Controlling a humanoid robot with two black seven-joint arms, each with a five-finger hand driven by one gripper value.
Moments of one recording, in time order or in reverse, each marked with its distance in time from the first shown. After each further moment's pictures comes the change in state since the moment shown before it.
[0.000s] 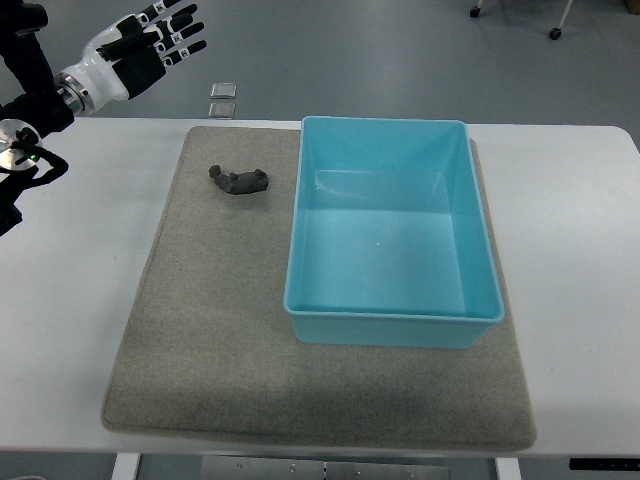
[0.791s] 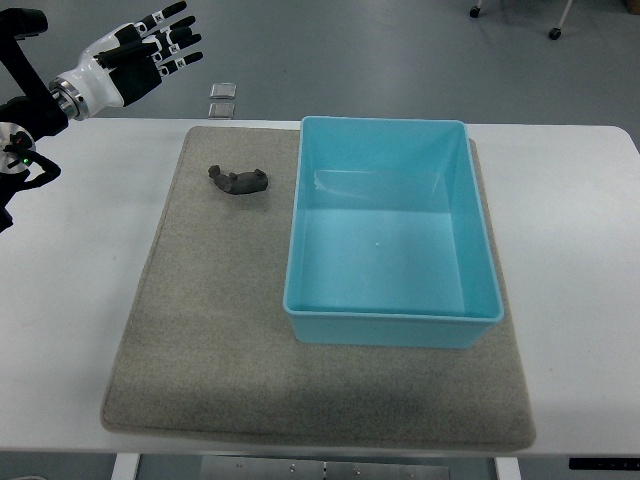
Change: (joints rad) left arm -0.003 0.022 0.056 -0.017 0.000 0.000 0.000; right arm 0.000 0.000 0.000 0.000 0.000 0.000 0.000
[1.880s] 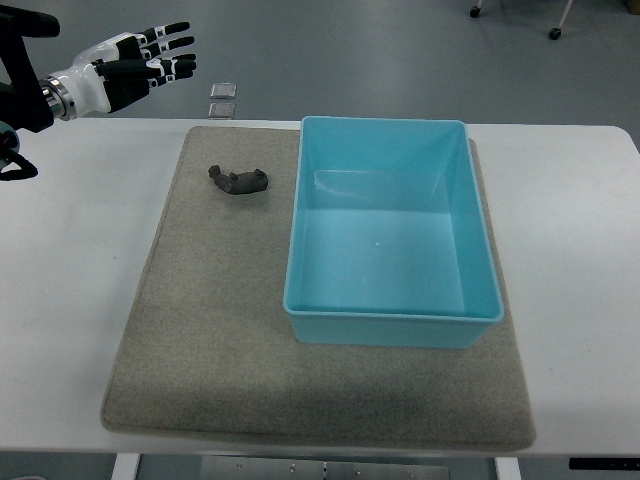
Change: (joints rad) left arm -0.040 0.049 0.003 -0.002 0.373 0.000 -0.038; right arm 0.000 0.000 0.000 0.000 0.000 0.000 0.000
